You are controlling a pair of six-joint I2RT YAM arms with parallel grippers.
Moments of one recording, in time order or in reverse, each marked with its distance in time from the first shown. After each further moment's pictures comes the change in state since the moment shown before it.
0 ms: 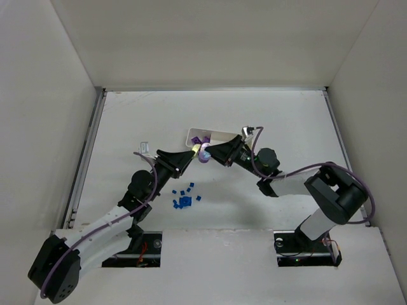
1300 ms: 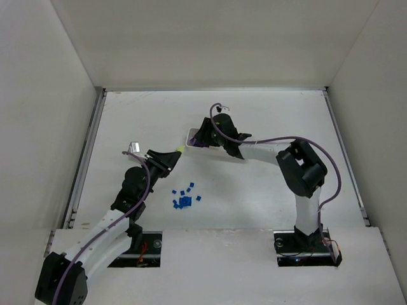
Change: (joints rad) left arm 0.212 -0.111 -0.009 -0.233 0.047 0.264; right arm 0.007 0.380 0.753 -1.079 0.398 -0.634
